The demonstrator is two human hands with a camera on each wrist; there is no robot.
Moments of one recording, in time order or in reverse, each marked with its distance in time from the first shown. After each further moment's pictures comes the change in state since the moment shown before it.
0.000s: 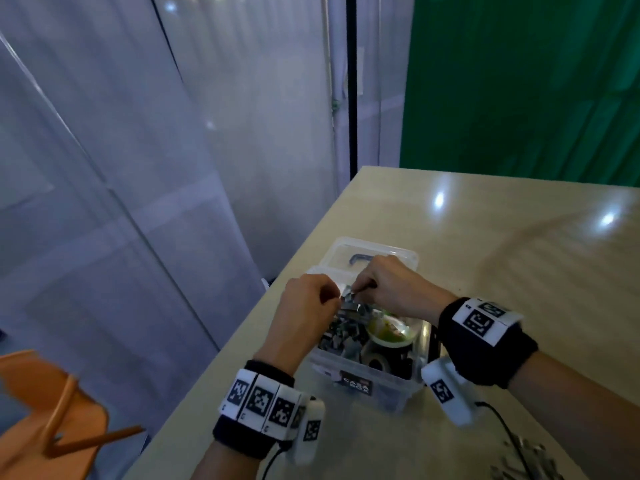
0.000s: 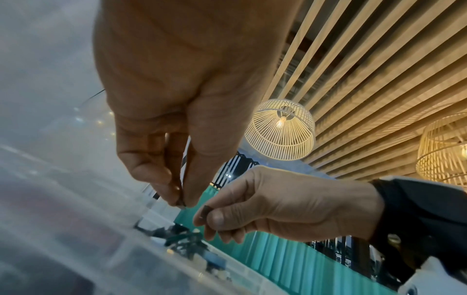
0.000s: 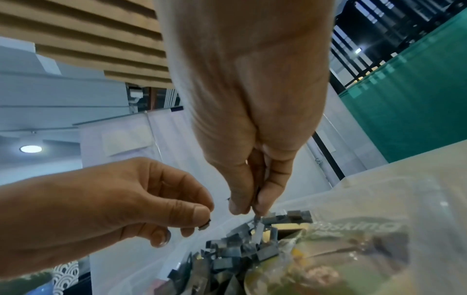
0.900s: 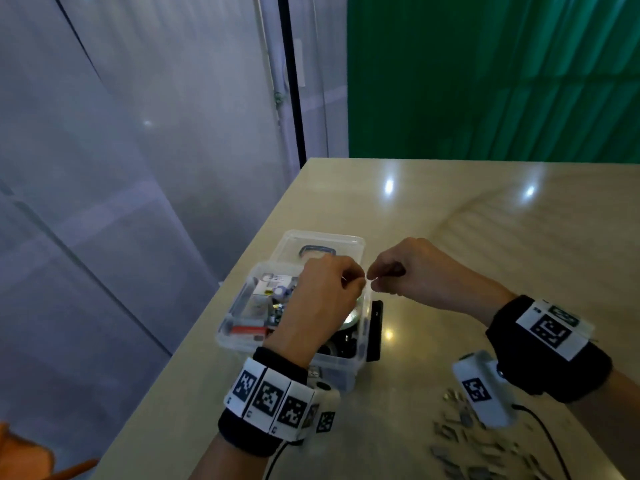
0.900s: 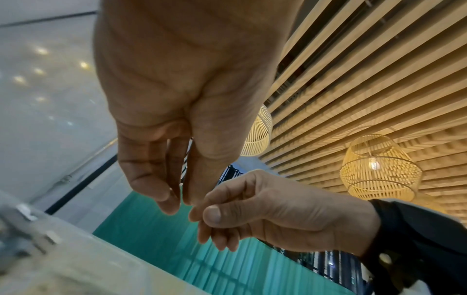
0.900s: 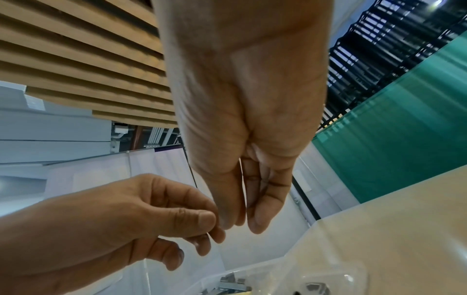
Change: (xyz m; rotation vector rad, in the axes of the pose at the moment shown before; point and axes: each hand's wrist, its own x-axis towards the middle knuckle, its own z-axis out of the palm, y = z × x) left_hand -0.002 0.090 0.035 -0.110 -0.154 0.235; right_hand -0.098 0.030 -0.058 0.048 0.157 0.138
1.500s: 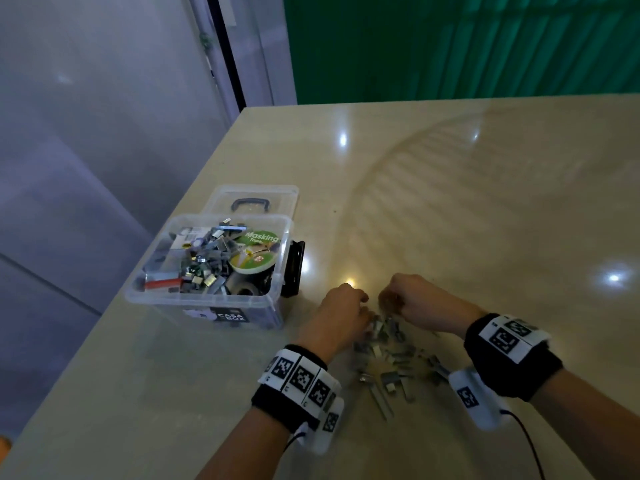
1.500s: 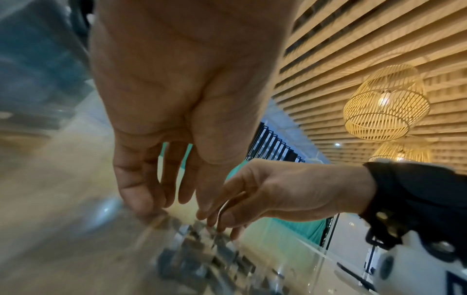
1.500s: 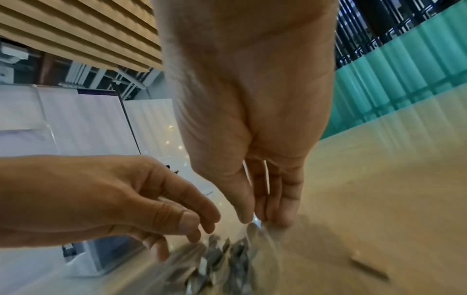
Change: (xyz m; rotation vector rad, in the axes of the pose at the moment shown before) left_hand -0.048 0.018 0.180 0.204 -0.562 -0.070; right_hand -0.132 0.126 0.052 -0.208 -0.268 0.364
